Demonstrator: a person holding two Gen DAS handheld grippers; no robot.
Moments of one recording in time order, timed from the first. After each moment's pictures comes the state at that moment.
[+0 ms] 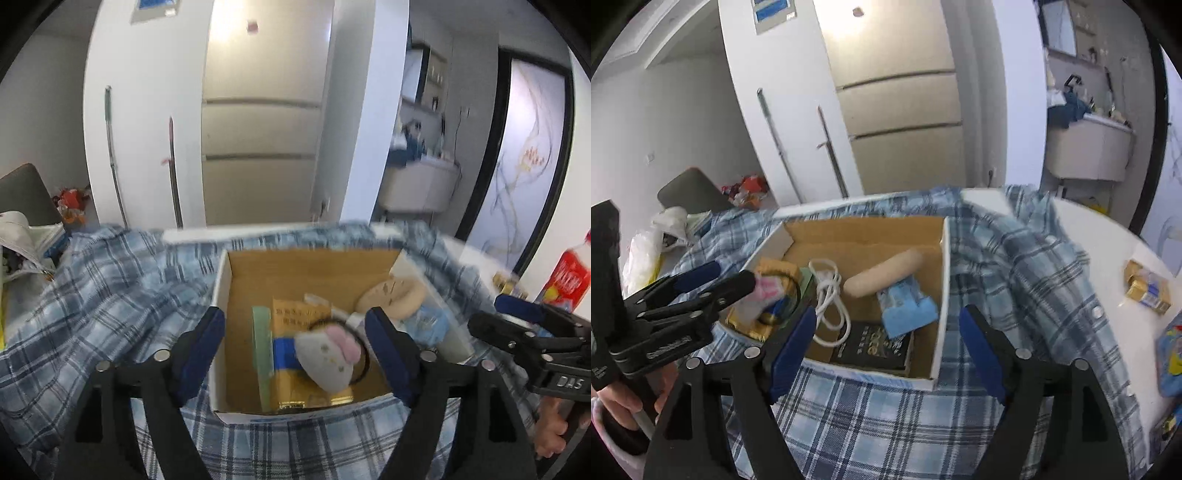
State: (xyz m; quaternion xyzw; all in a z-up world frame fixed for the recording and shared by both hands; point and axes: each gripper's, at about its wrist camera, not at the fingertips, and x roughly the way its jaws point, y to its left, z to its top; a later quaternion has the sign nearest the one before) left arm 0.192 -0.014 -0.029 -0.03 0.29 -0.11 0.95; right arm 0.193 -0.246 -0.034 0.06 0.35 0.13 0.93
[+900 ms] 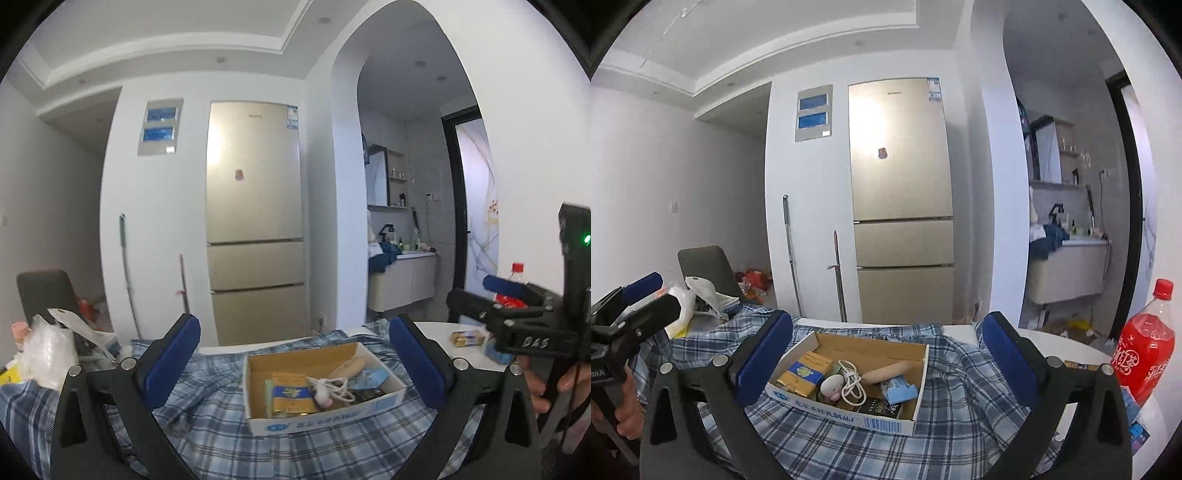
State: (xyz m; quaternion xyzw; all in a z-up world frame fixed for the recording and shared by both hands) left arm 0.011 -0.004 0.043 0.02 0.03 -0.10 0.99; right arm 0.066 -0.256 0.046 0.02 0.08 0.12 0.99
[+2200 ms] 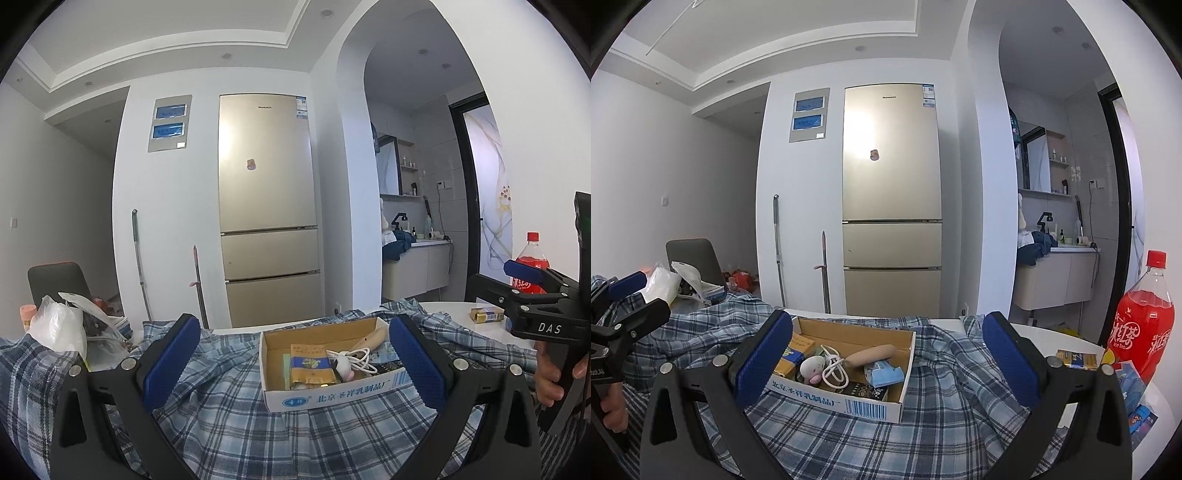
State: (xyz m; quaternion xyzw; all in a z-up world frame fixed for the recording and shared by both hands) left arm 0.015 0.001 -0.003 0.03 0.05 -0.08 1.00; right arm 0.055 -0.256 0.003 0.01 0.06 0.09 0.99
